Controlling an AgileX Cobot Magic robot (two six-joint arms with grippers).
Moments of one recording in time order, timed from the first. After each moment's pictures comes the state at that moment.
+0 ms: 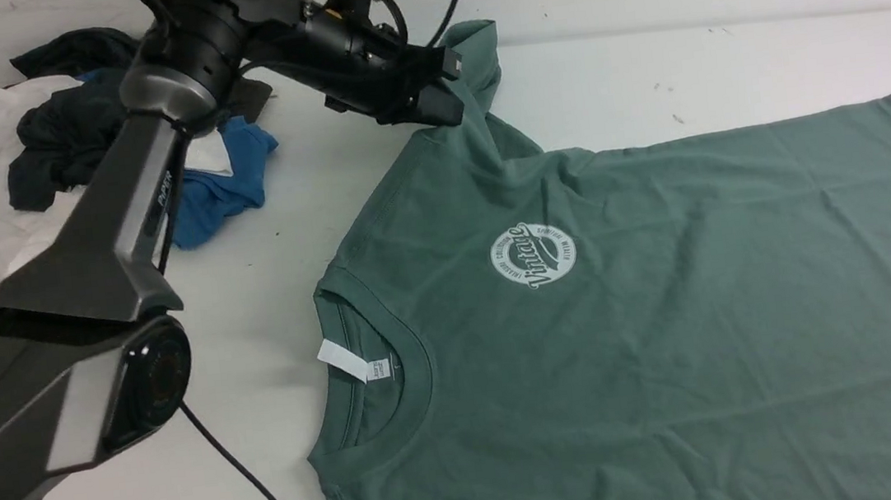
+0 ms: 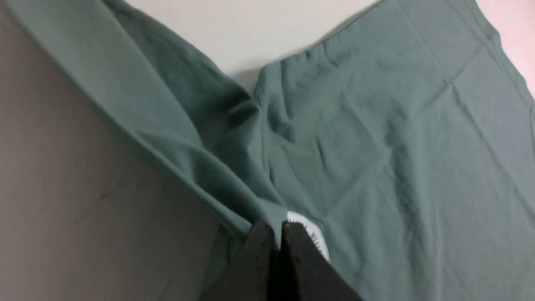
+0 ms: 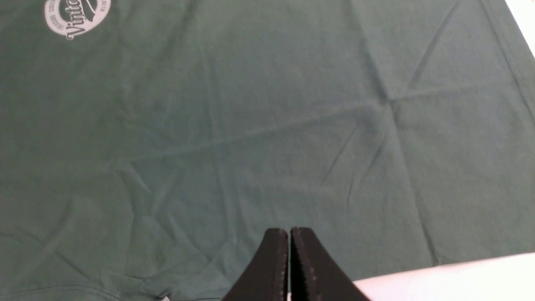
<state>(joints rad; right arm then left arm) -0.09 0.70 -0.81 0.13 1.16 0.00 -0.22 2.61 -2.74 -0.70 1.25 0.19</state>
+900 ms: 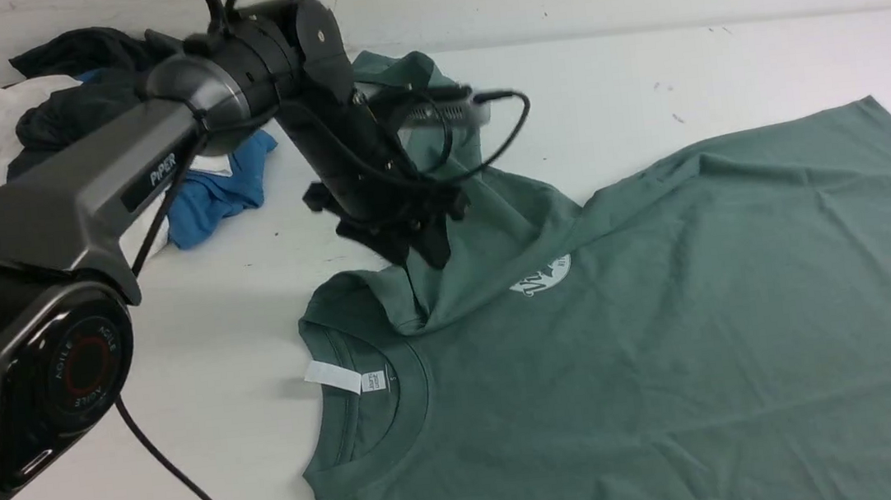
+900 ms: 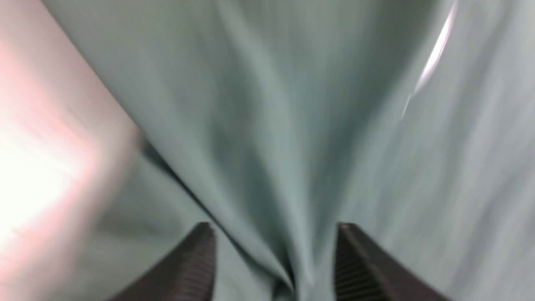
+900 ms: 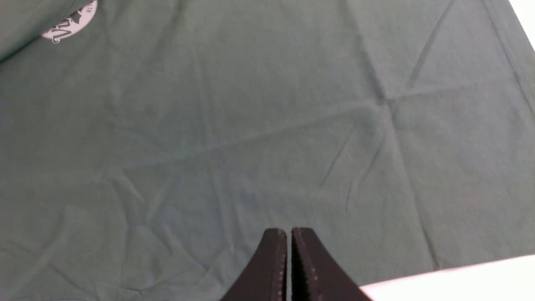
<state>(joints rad) -0.09 0.73 -0.81 0.13 1.14 0.00 -0.34 2.31 -2.18 -0.33 1.23 0.18</state>
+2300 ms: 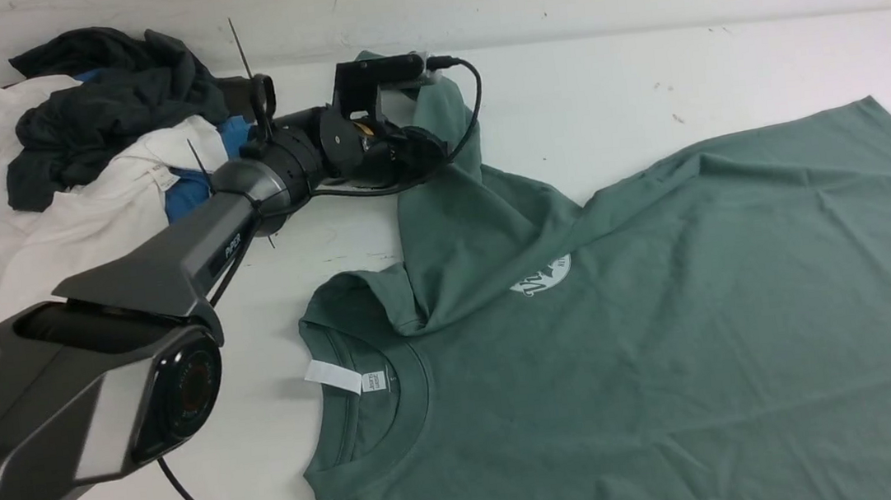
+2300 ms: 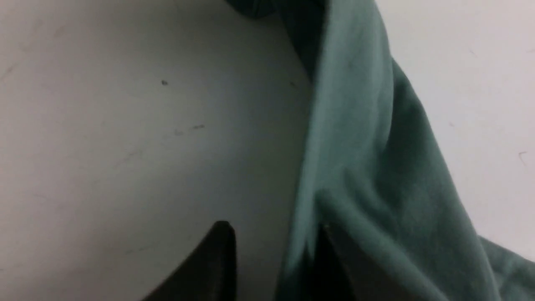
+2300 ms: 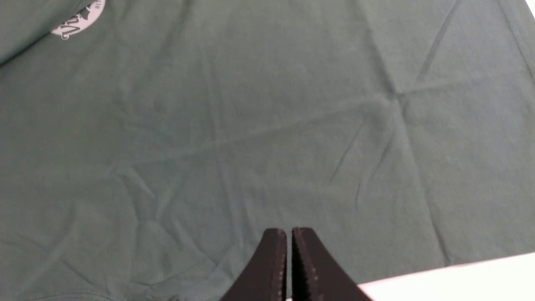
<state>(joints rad) -0.09 0.73 -0.81 0.15 1.15 0.00 -0.30 2.68 -2.35 -0.39 0.42 0.15</state>
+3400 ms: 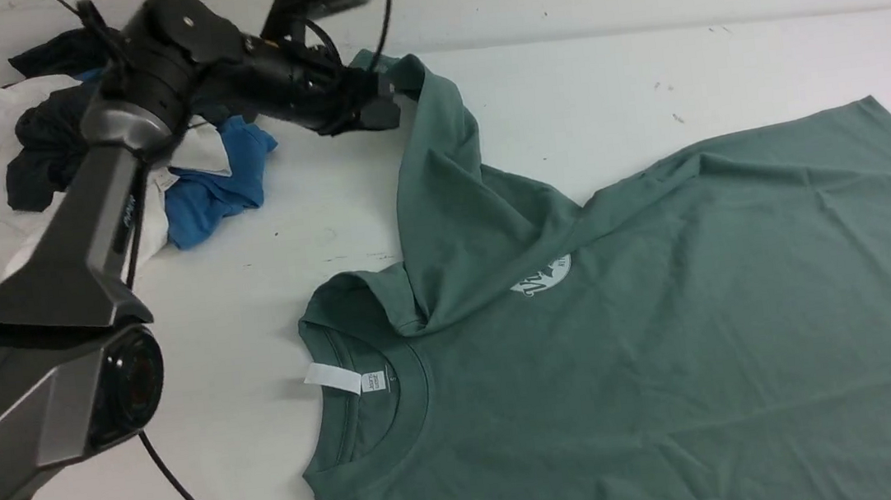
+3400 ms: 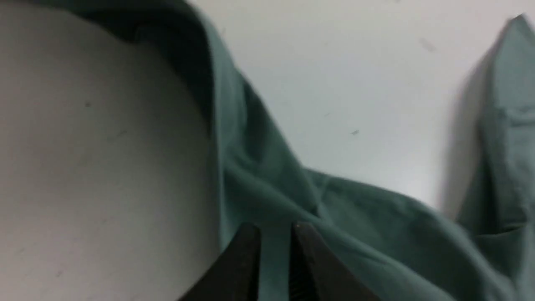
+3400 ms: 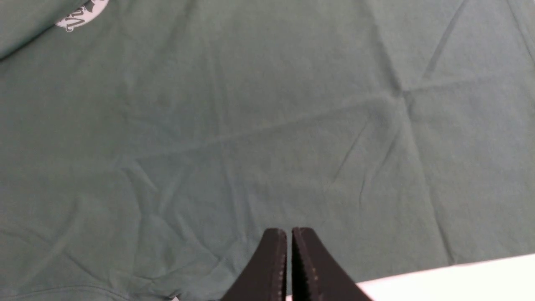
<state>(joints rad) -0.09 0.73 -0.81 0.16 1.16 -0.02 -0.15 2.76 -2.83 -0.68 1.07 0.36</state>
